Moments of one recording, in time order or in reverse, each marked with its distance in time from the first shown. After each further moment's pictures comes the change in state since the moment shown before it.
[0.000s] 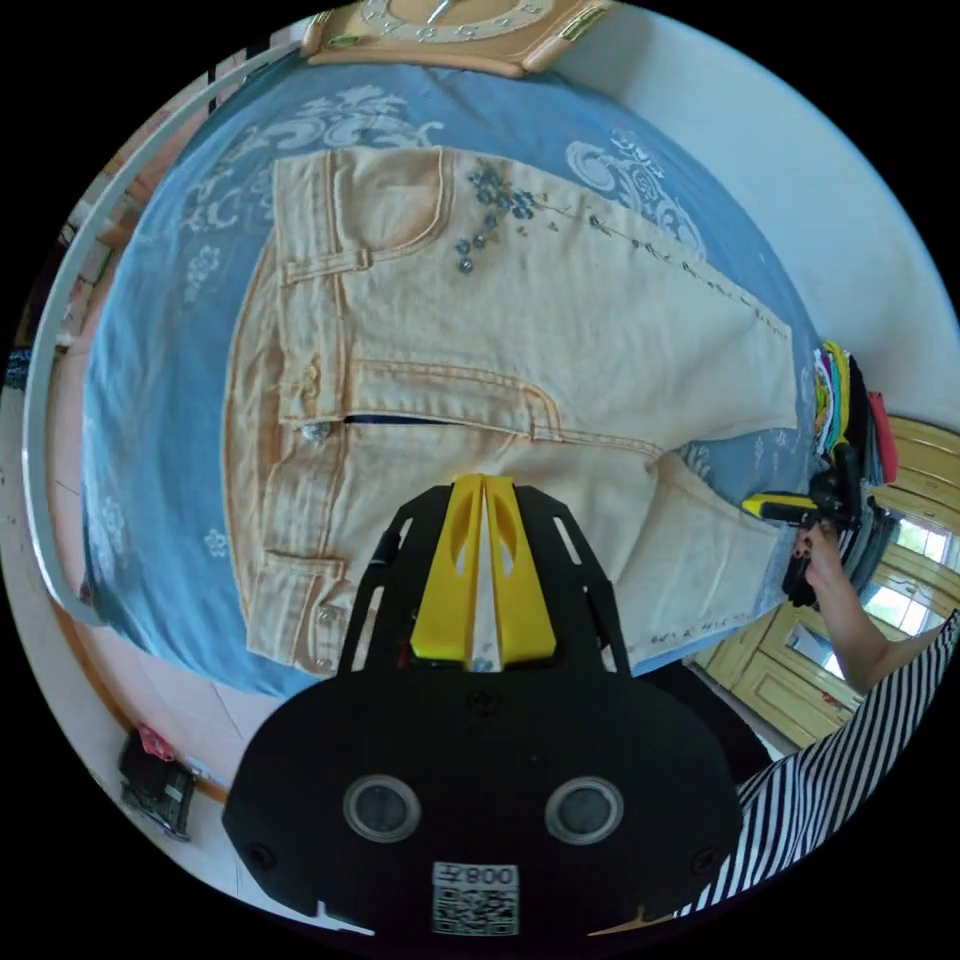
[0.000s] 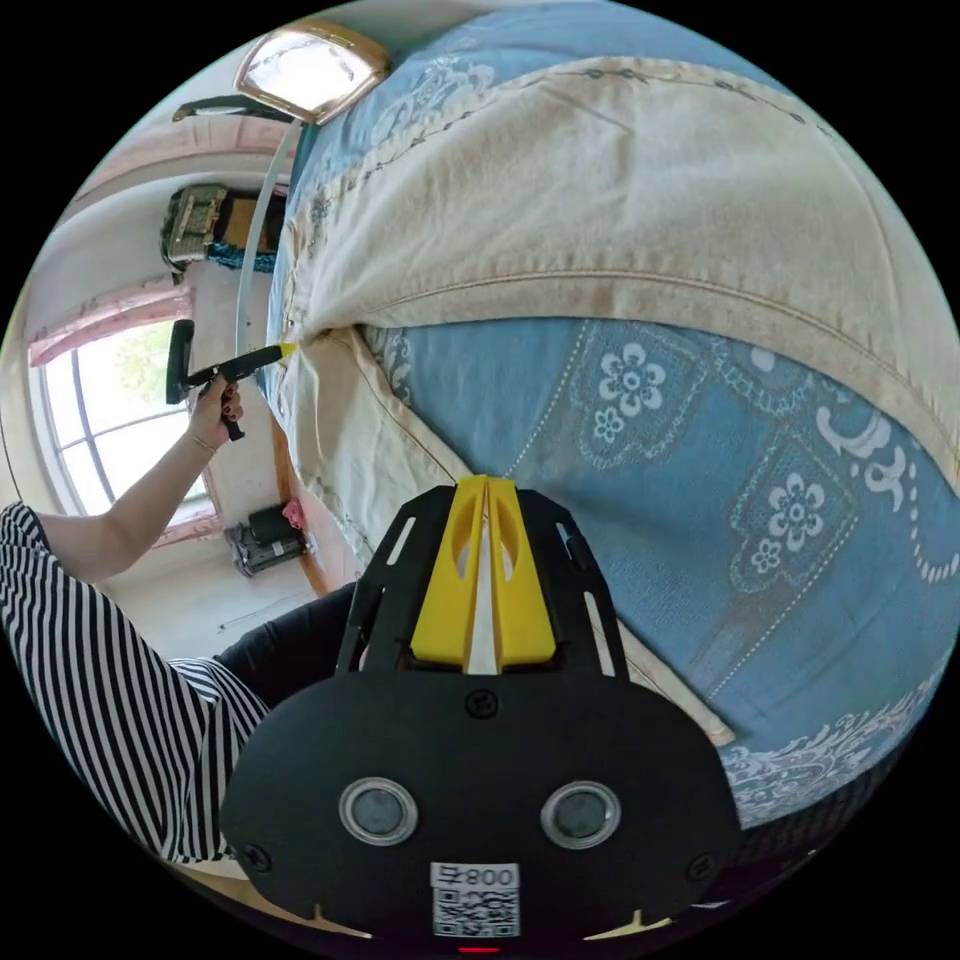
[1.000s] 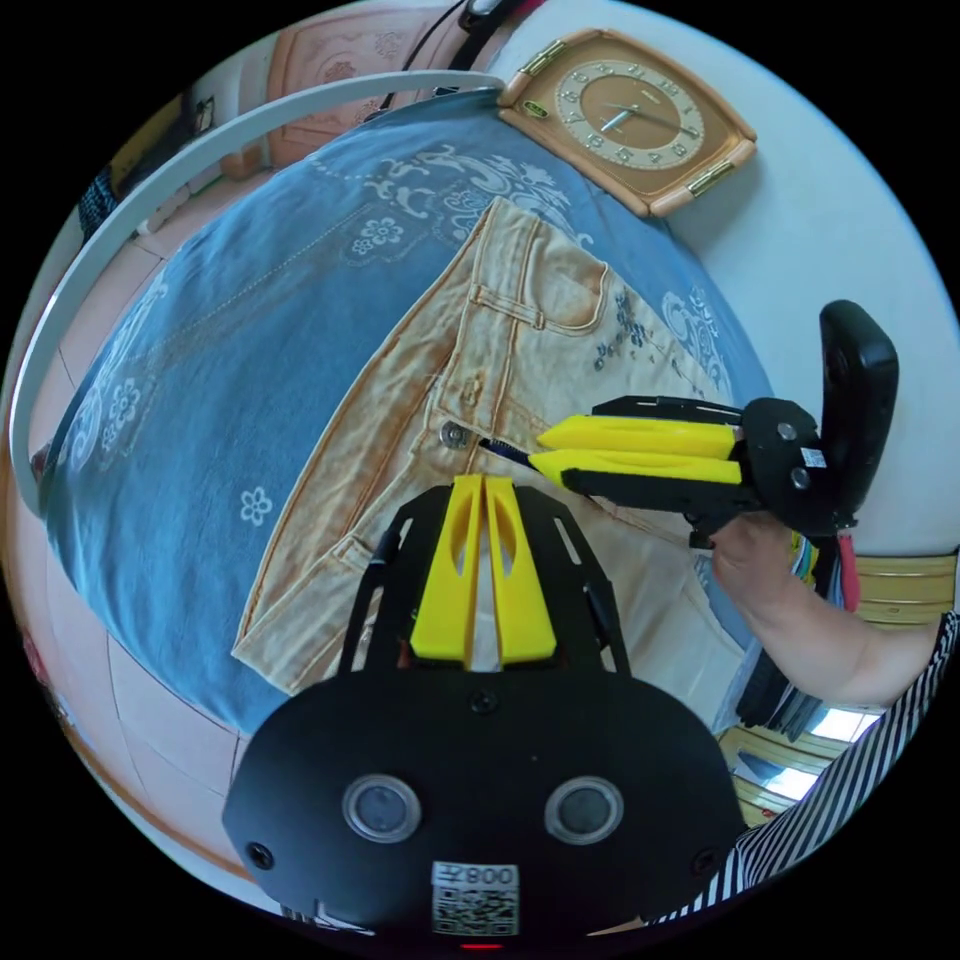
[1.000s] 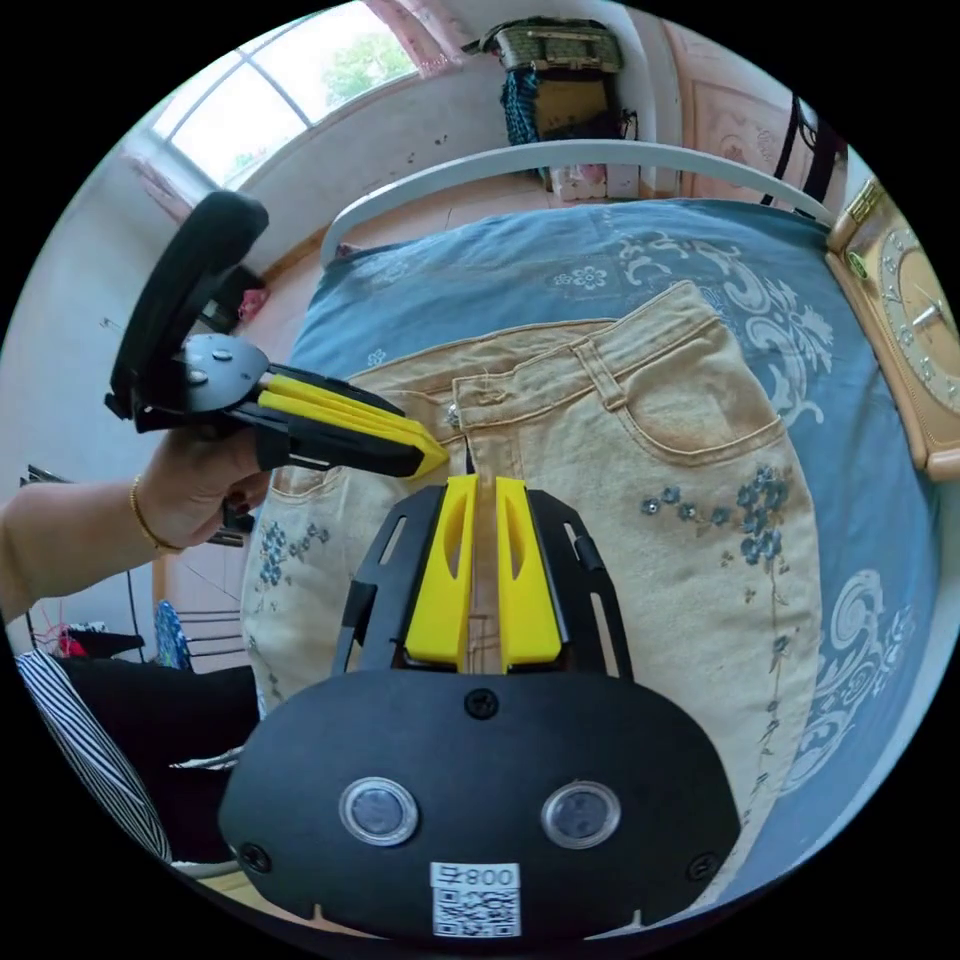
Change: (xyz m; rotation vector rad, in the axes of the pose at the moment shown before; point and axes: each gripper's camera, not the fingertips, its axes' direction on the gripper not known) left arm -0.295 0.187 0.034 0.308 0.141 -0.294; right arm -0.465 -0.211 0.093 -0.043 0.366 -0.940
